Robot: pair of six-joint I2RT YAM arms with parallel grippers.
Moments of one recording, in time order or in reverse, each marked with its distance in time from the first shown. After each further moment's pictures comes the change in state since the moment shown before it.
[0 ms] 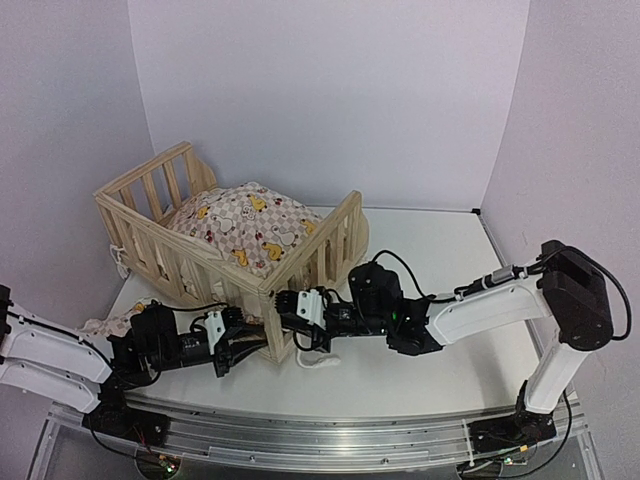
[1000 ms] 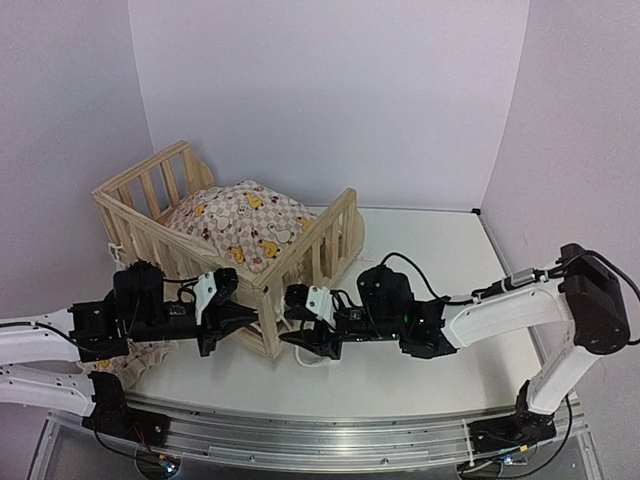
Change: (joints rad) left arm 0.014 -0.243 0.297 -0.656 0.036 -0.093; right arm 0.012 -0.085 -0.057 -0.094 0.070 0.186
